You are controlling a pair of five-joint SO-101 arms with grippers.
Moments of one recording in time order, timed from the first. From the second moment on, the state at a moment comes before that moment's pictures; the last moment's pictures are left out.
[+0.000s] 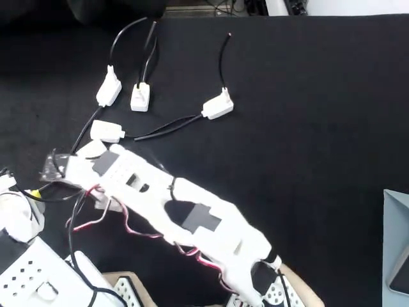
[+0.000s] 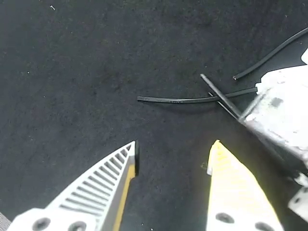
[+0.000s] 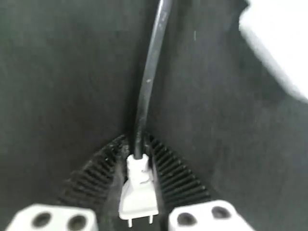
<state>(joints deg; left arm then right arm) -53.4 -69.9 46.8 82.8 -19.4 -56.4 37.9 -13.9 67.6 26.9</state>
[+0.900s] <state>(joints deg) -38.0 -69.9 46.8 83.4 -8.7 -18.7 -2.3 25.0 68.9 27.1</state>
